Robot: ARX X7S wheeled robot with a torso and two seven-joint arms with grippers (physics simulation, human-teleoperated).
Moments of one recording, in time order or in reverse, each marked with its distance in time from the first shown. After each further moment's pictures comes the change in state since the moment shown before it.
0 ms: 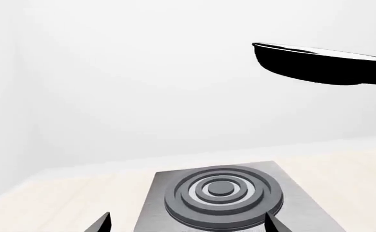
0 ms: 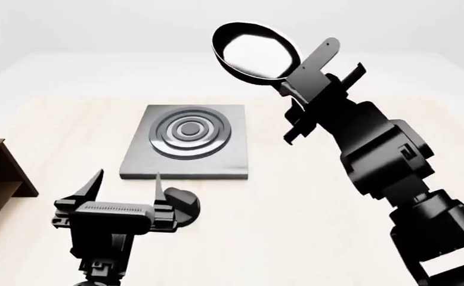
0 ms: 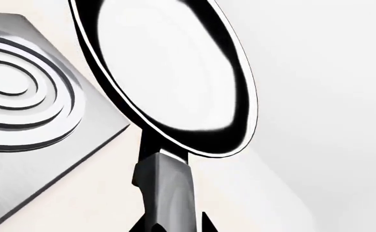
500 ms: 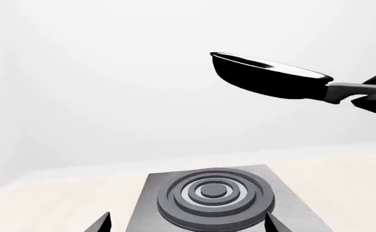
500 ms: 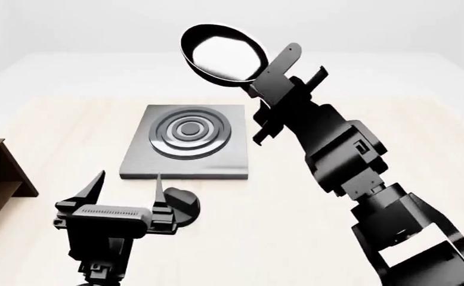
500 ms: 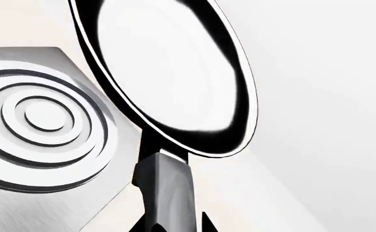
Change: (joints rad) left arm 0.011 -0.006 -0.002 -0.032 -0.030 0.067 0.025; right arm 0.027 -0.161 -0.032 0.204 -0.002 -0.143 0.042
